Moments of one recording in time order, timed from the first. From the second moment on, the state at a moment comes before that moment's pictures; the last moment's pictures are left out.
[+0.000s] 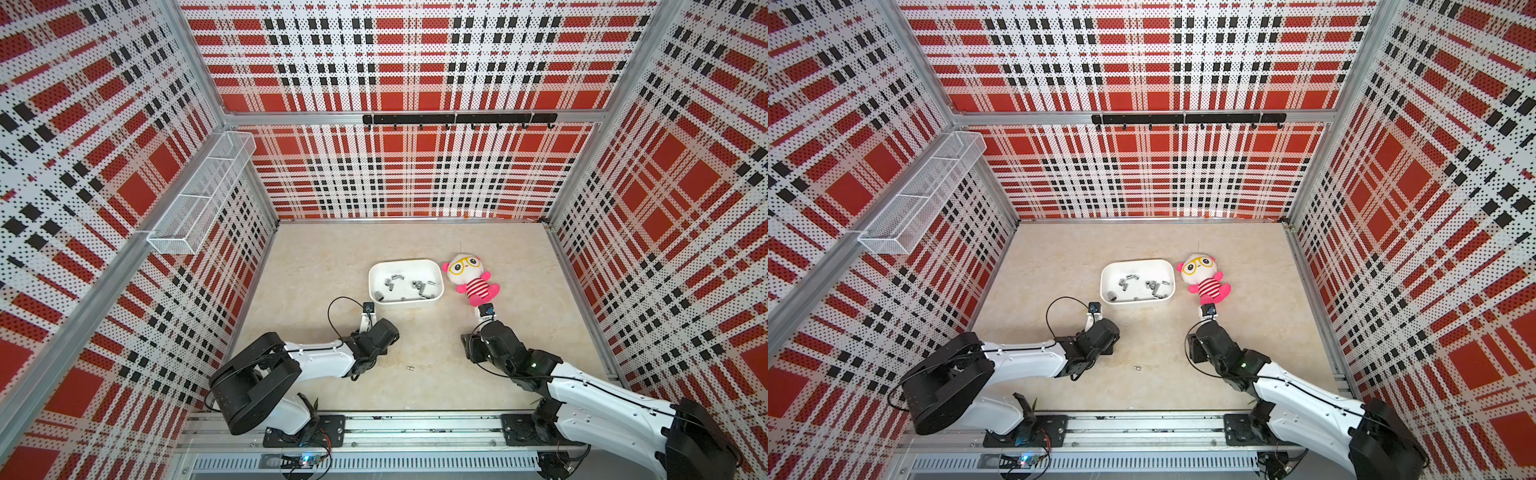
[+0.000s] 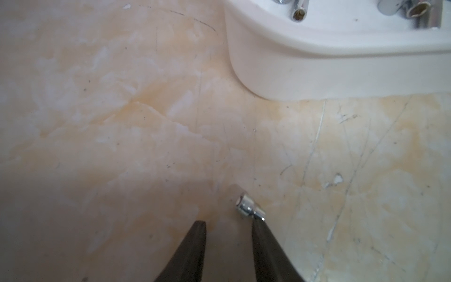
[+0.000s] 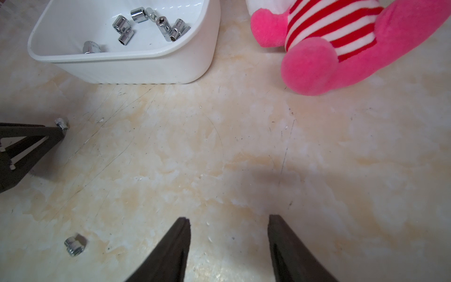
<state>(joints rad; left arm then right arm) -0.82 1.47 0.48 -0.03 -0.53 -0.71 0.79 0.93 0.36 -0.20 0.27 0.52</state>
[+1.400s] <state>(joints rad) -0.88 1.59 0.57 0.11 -0.46 -0.60 0.79 0.95 0.37 -0.19 0.27 0.52</state>
